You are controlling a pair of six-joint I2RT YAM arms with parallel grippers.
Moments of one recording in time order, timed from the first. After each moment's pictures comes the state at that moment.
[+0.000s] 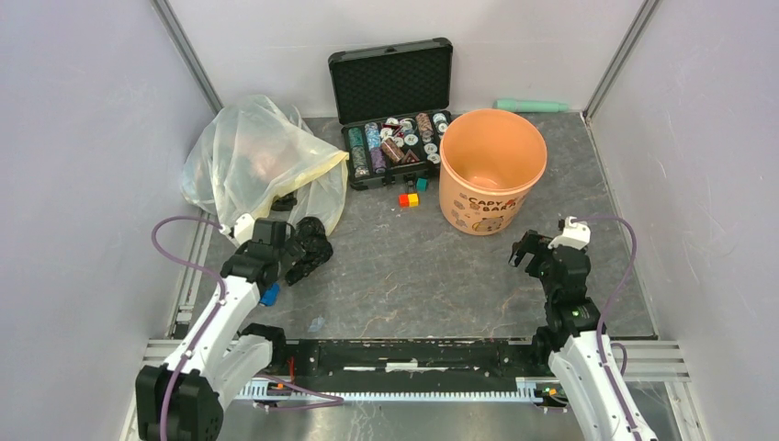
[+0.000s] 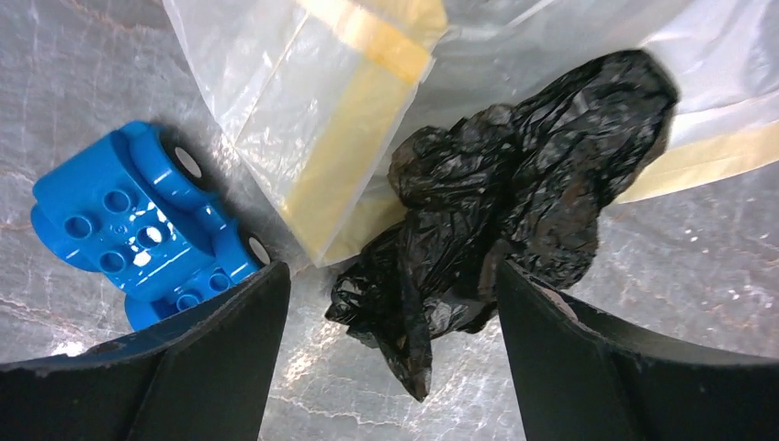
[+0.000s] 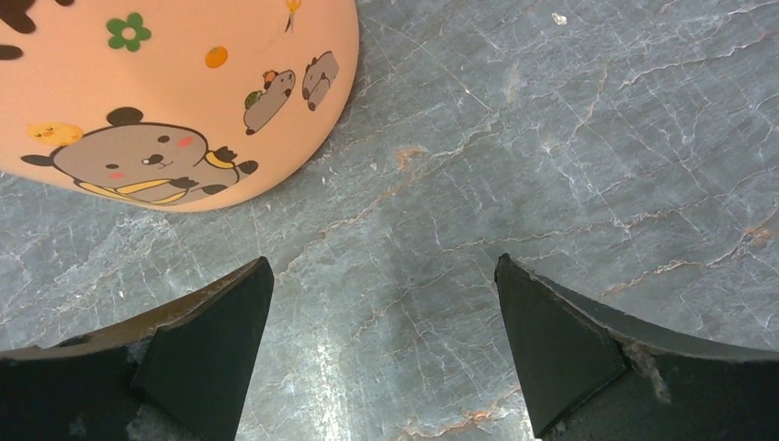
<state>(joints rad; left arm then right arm) -0.17 0.85 0.53 -0.61 -0.39 -0.85 0.09 0.44 0.20 -0.19 0.16 0.32</state>
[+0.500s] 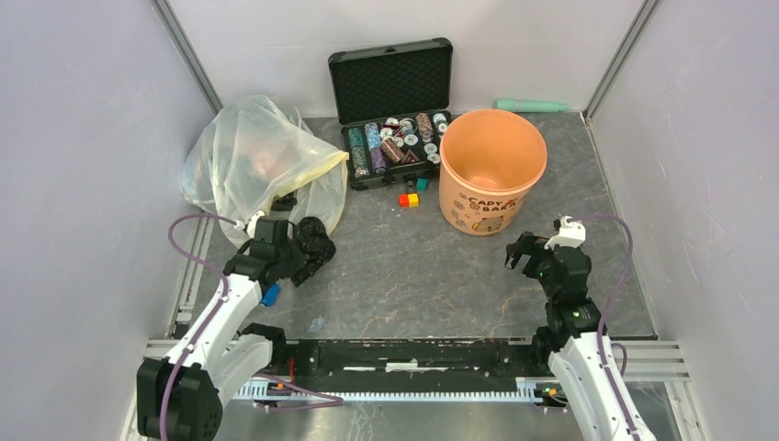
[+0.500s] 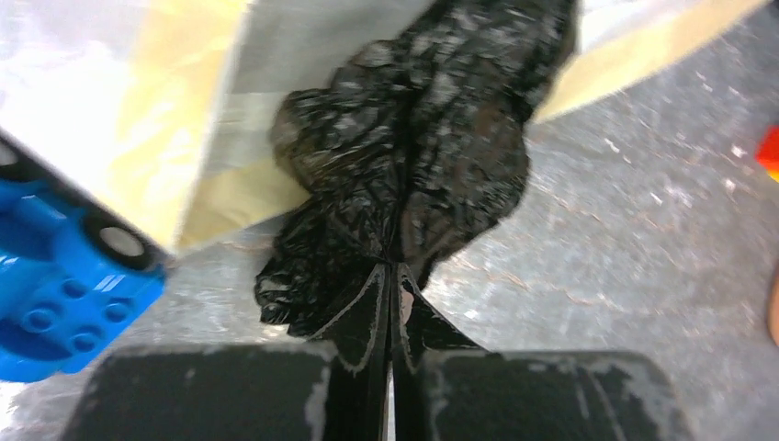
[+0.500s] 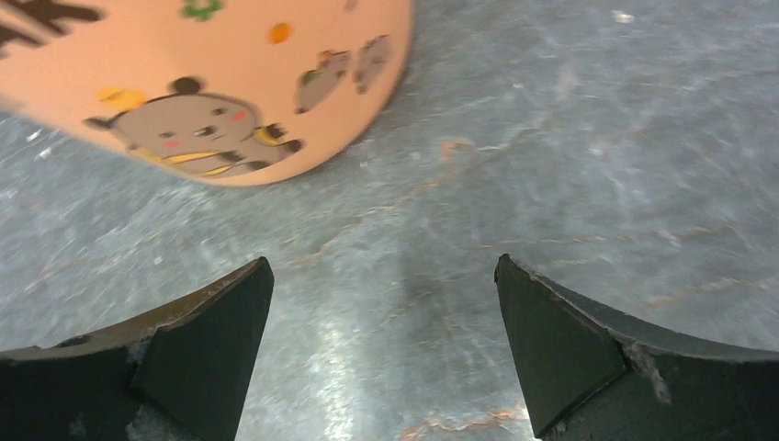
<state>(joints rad) -0.18 0.92 0.52 -0.55 -0.20 -0.85 0.09 0.42 0.20 -0.21 0.09 0.31</state>
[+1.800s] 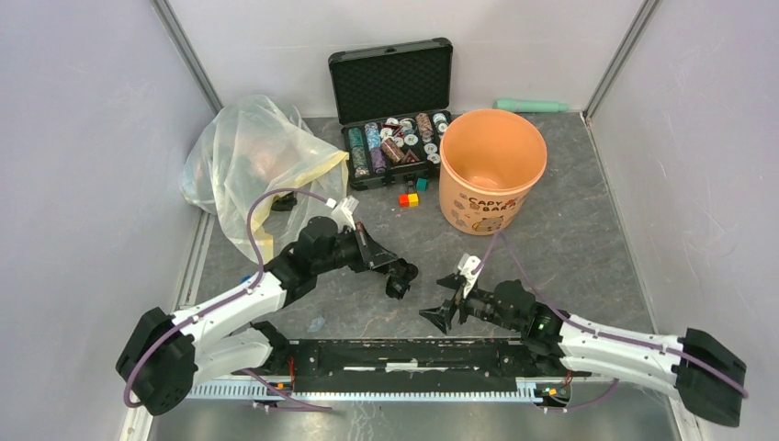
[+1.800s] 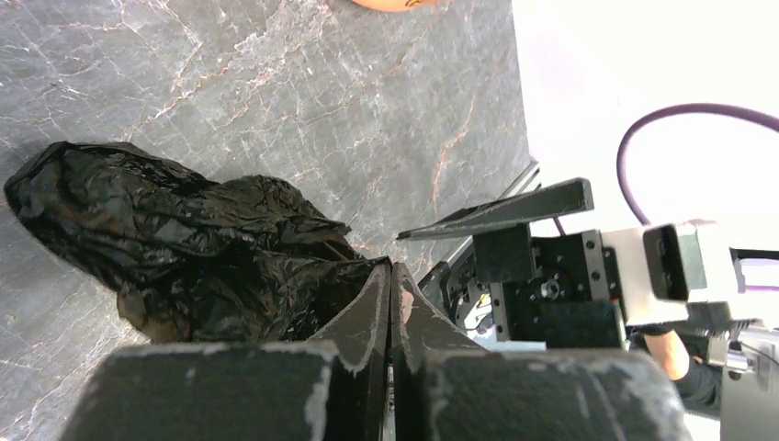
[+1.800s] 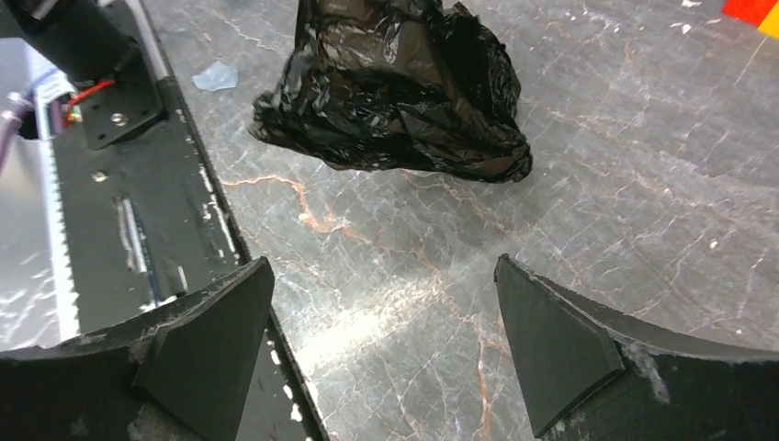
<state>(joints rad) -0.69 1.06 0.49 0.15 0.32 -0.92 1.03 0.67 0.06 0.40 -0.08 0.21</state>
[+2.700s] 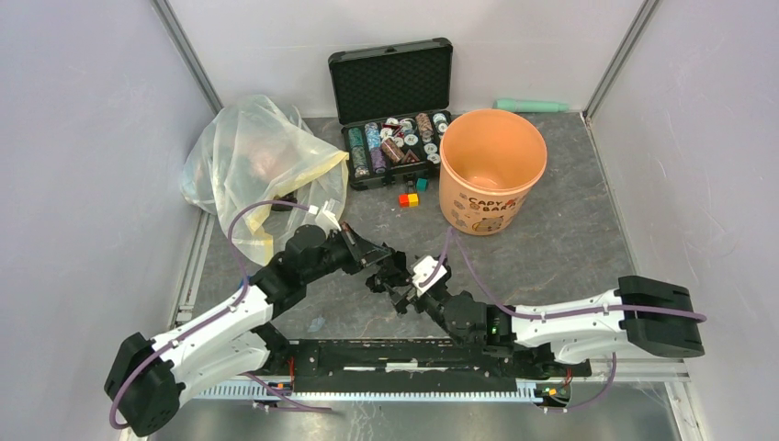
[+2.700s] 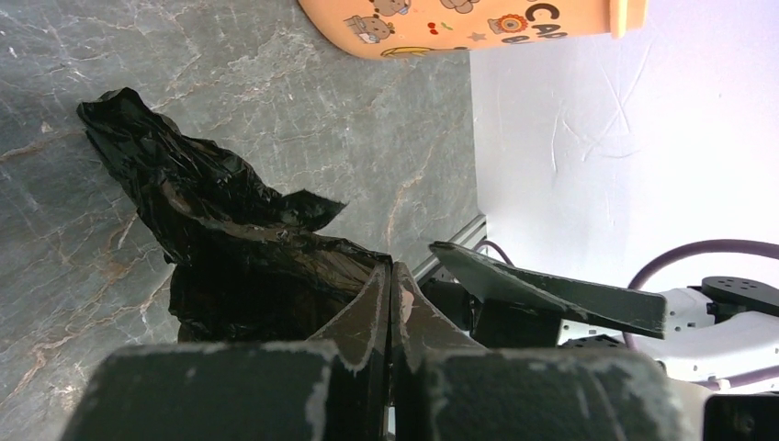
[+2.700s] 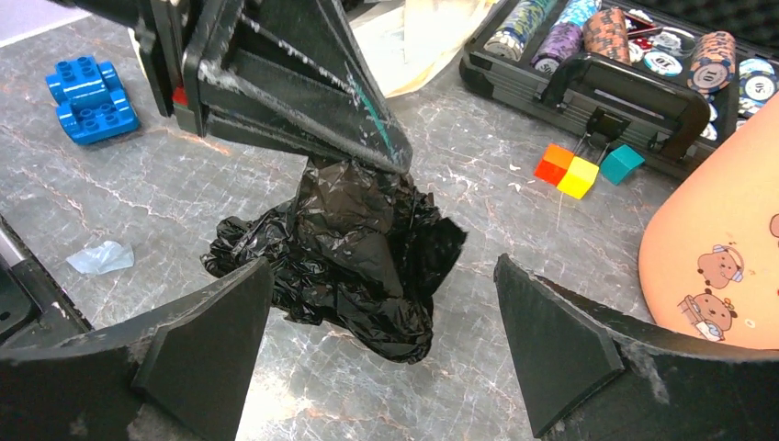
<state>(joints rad) -0.71 0.89 0.46 0.10 0.18 -1.11 1.46 1.19 0.41 0.67 0.77 -0.02</state>
